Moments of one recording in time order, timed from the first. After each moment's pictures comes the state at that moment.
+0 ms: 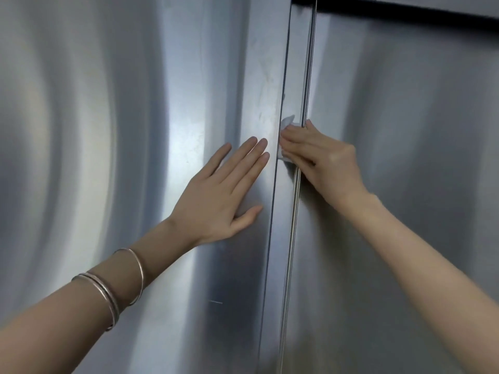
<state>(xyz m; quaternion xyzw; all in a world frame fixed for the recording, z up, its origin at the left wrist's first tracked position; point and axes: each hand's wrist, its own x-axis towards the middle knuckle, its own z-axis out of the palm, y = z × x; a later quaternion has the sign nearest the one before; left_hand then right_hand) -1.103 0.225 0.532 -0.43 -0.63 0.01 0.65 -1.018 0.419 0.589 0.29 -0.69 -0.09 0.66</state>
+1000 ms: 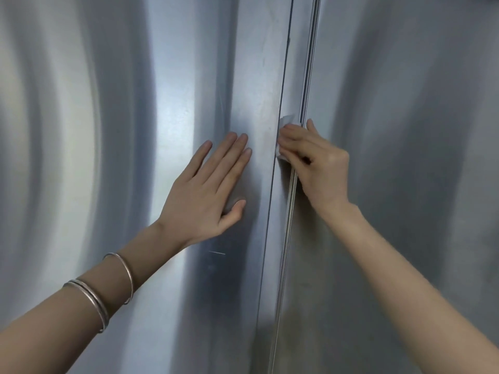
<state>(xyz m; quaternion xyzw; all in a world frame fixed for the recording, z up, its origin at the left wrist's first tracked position) -1.106 0.212 0.463 -0.40 -0.64 -0.03 0.66 -1.023 0.403 0.513 0.23 -0.68 0.04 0.69</state>
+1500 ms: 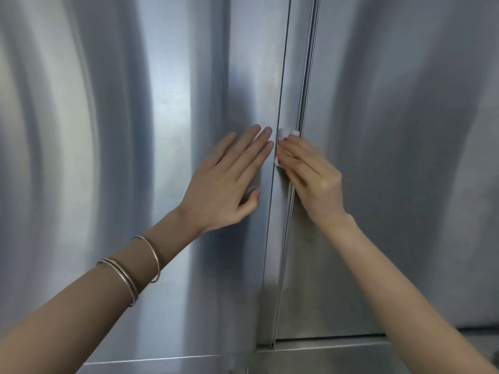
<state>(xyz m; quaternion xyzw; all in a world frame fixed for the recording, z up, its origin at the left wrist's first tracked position) -1.093 0.228 0.425 -0.47 -0.64 -0.04 0.61 -1.019 0.408 0.426 0.23 -0.70 -0.01 0.68</state>
